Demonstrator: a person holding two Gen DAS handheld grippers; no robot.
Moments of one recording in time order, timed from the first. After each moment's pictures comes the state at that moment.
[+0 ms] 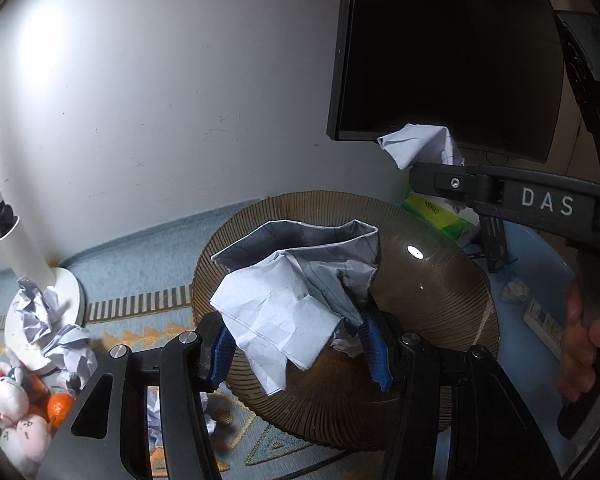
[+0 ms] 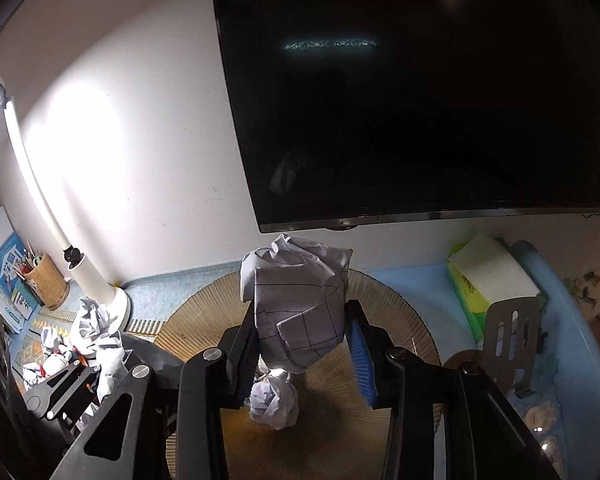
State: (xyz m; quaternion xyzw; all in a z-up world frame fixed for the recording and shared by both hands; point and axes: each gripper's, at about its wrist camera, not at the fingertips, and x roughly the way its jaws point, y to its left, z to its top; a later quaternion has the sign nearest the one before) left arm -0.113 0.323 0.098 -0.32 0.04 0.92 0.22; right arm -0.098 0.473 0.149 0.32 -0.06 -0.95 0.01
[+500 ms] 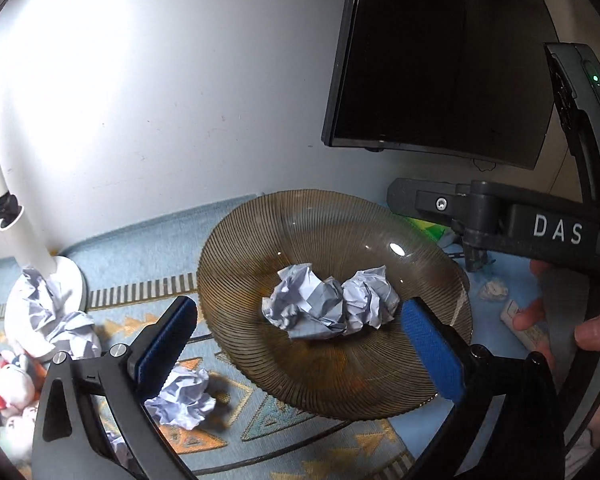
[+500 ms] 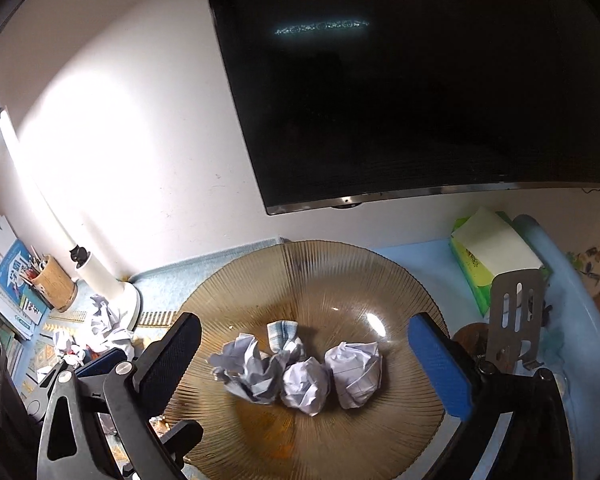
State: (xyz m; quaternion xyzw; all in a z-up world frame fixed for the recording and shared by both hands) left arm -0.078 0.288 0.143 -0.33 0.01 0.92 0.23; right arm -0.084 0.465 0.160 0.34 -0.08 -0.94 0.02
